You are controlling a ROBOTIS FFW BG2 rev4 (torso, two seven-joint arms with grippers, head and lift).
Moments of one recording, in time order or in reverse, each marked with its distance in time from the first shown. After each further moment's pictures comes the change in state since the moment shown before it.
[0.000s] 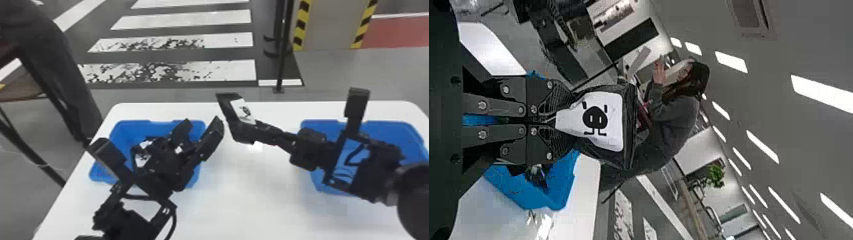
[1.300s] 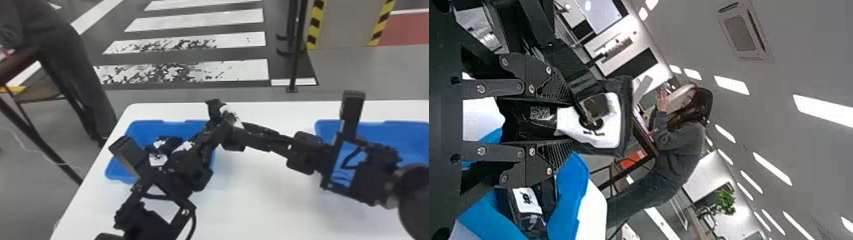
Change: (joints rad) left arm 0.021 0.002 -0.033 -0.040 0.008 0.015 0.107; right arm -0.048 -0.004 0.093 0.048 -0.073 -0.044 -0.011
